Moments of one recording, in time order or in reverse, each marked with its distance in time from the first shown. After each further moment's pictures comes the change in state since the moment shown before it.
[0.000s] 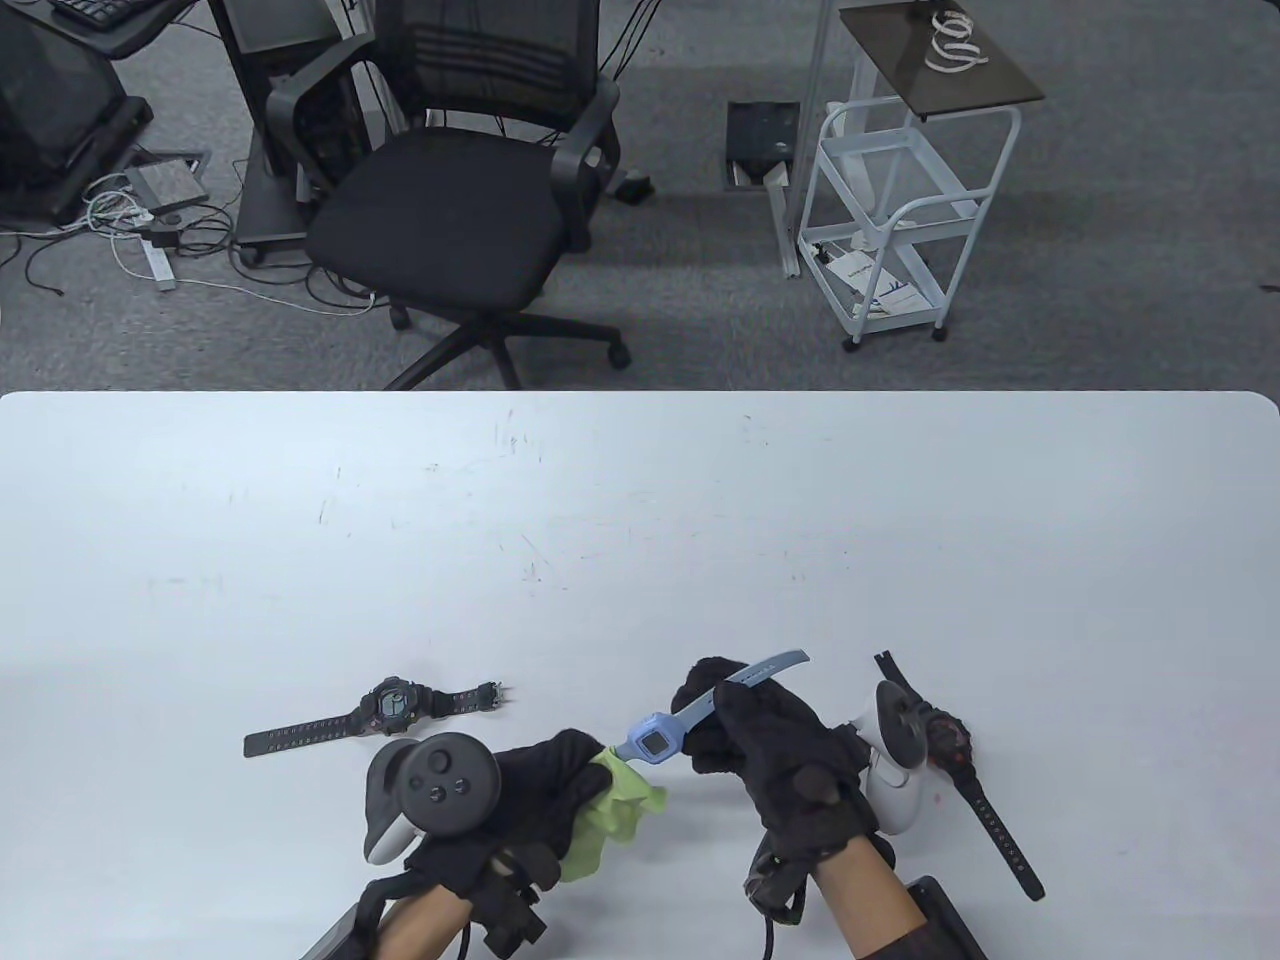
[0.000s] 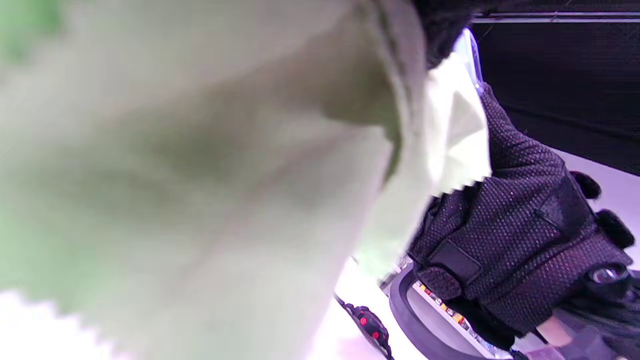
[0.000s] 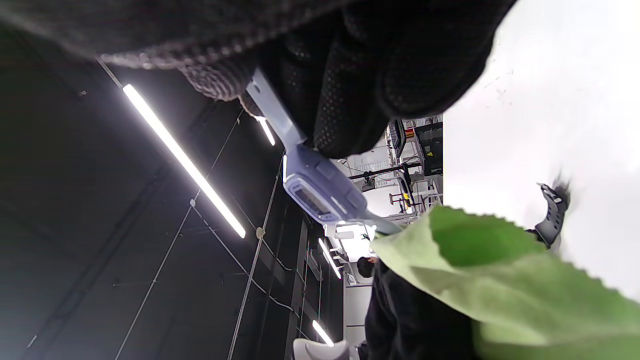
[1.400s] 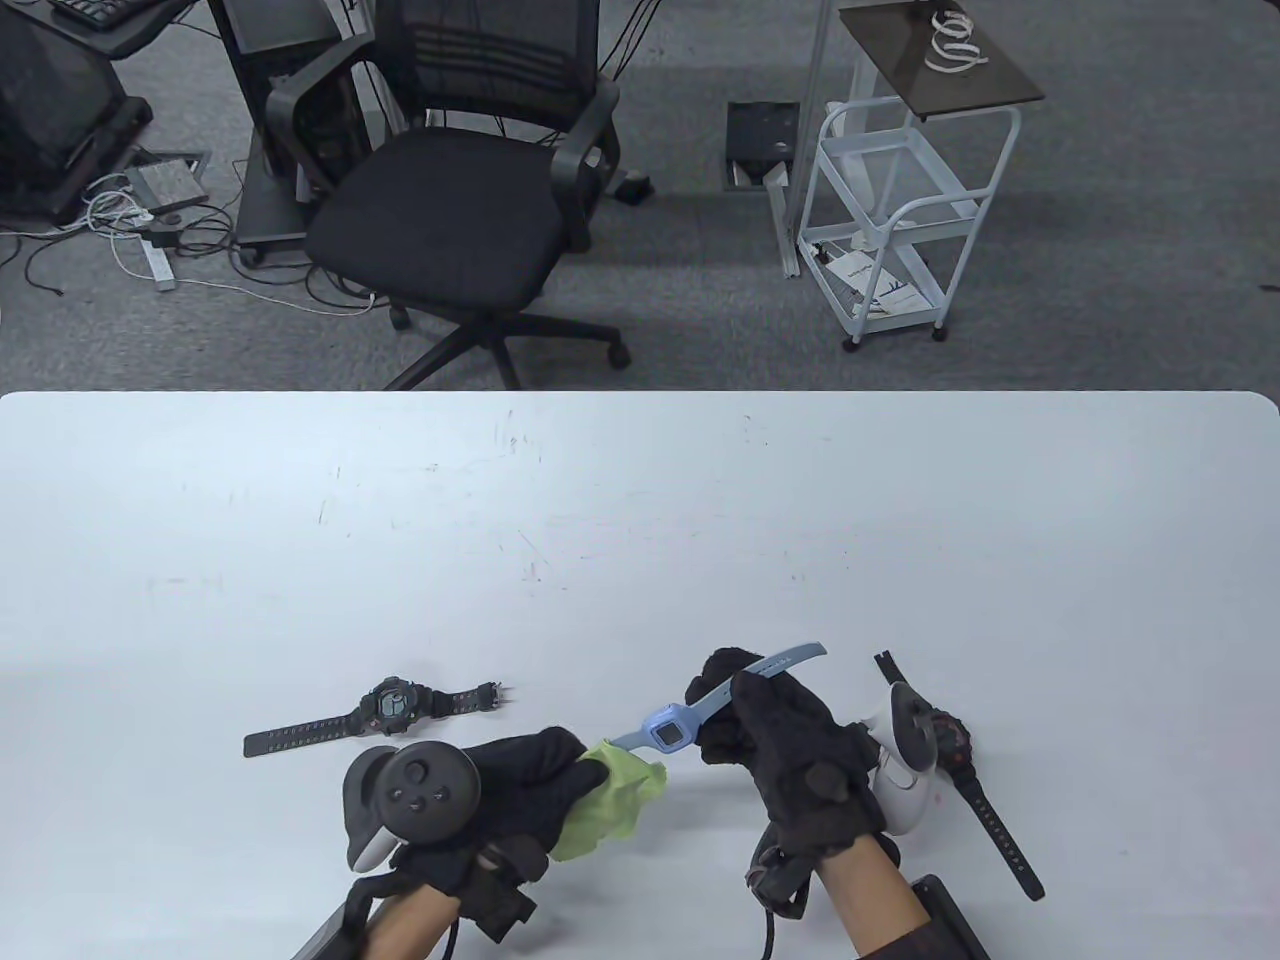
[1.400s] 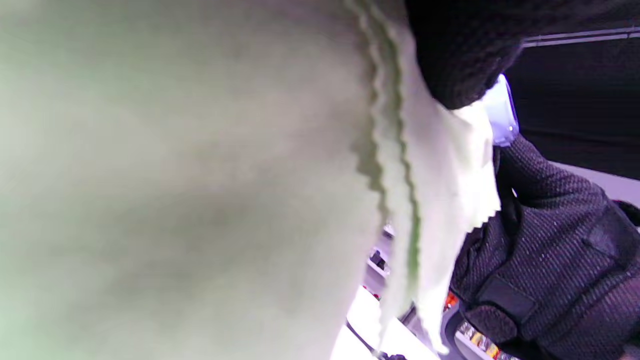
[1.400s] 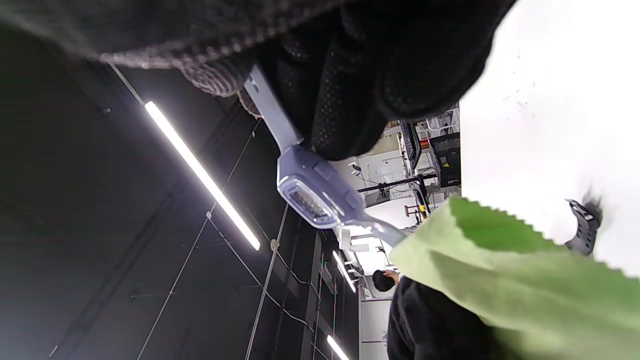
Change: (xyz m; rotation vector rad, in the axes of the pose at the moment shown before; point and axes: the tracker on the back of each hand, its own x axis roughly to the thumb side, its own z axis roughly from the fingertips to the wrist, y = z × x) left_hand -0.004 0.012 0.005 0.116 0.001 -0.064; right_hand 0.004 -0.006 0.001 -0.039 -0.043 -0.020
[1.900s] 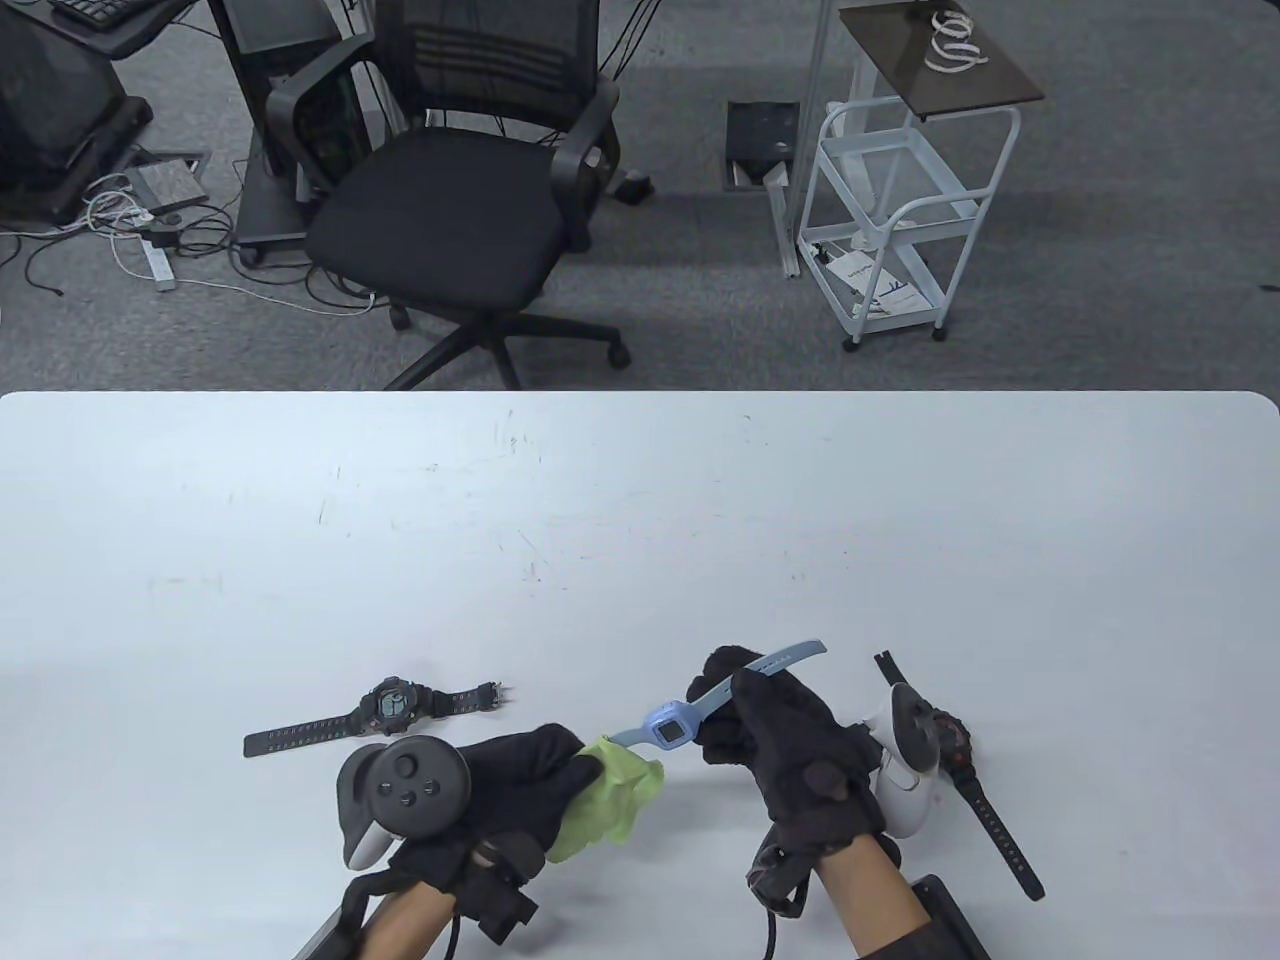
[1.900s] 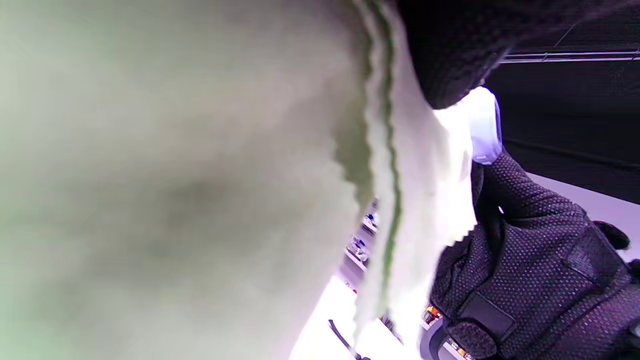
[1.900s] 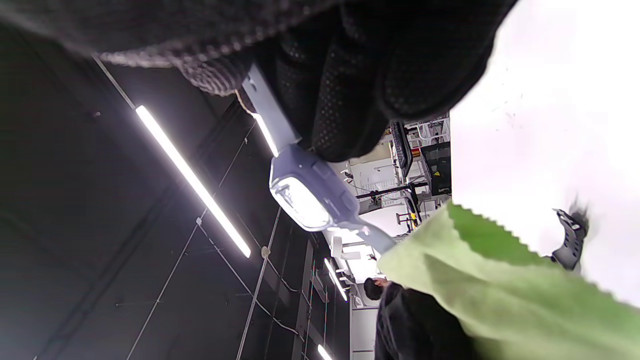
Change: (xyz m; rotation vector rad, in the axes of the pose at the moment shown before) left_hand 0.000 0.002 0.000 -0.007 0.002 0.049; right_hand 0.000 -0.001 0.001 -0.030 0.021 0.013
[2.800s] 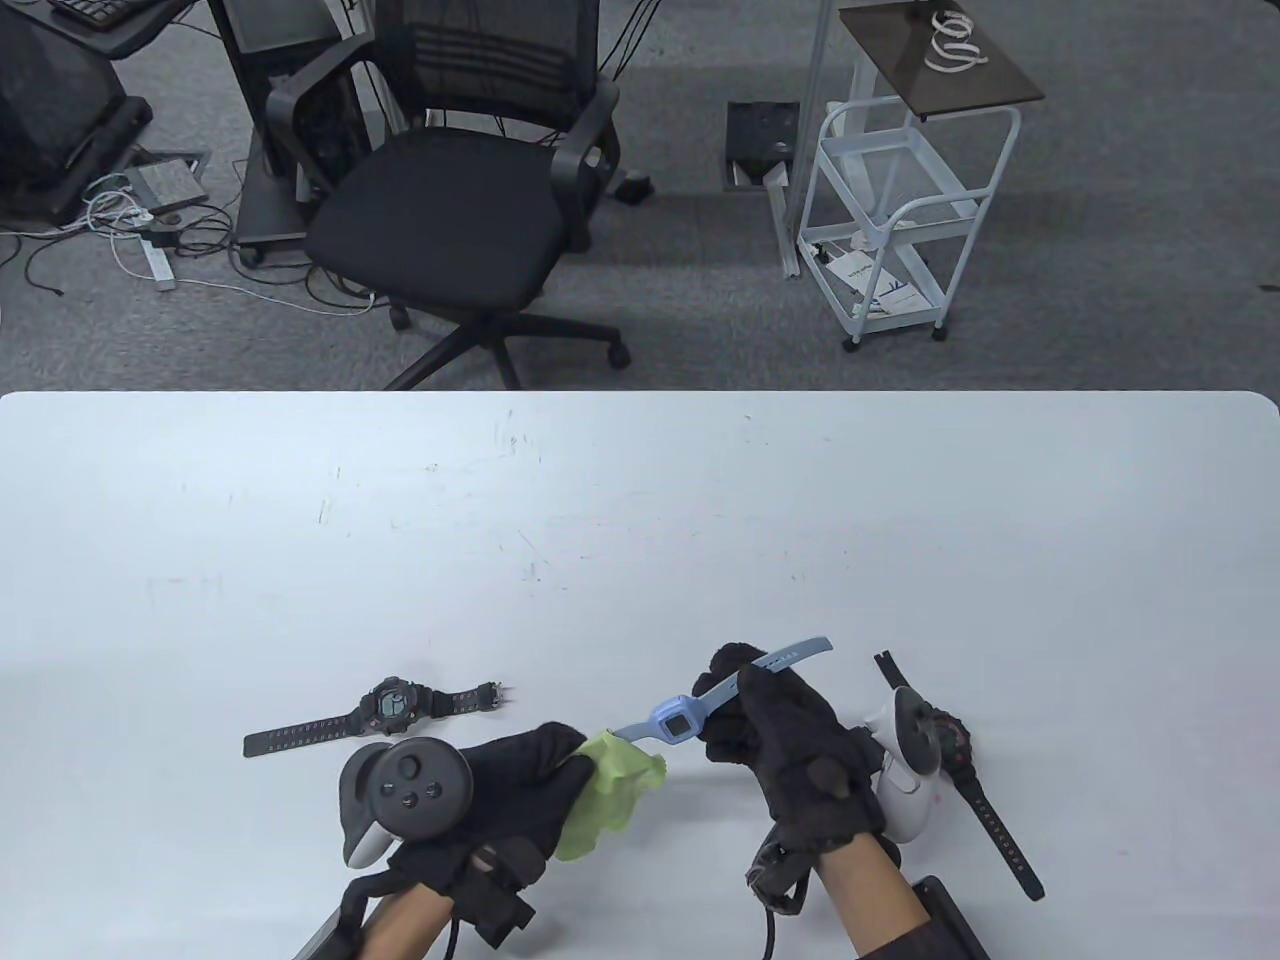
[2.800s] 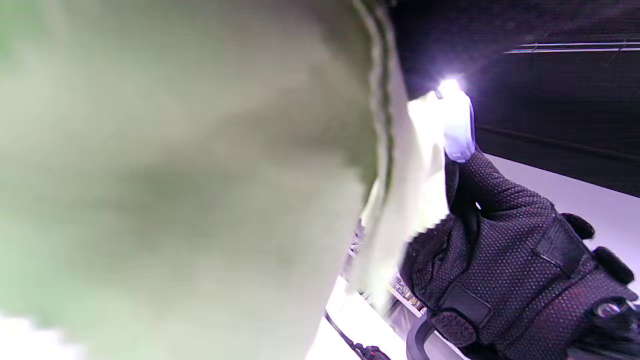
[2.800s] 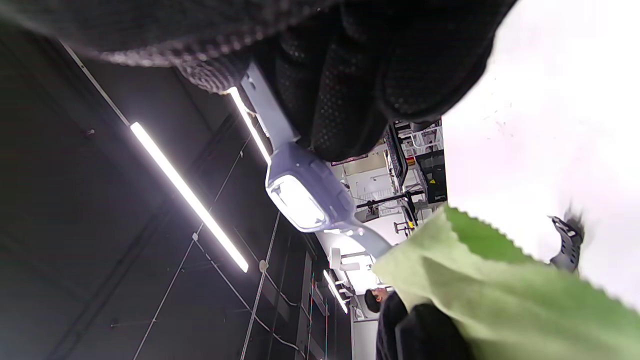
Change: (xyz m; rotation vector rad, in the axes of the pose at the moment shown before) left_hand 0.003 0.001 0.001 -0.020 -0.027 -0.022; right_hand -0.003 -0.003 0.003 -0.046 0.017 -0.024
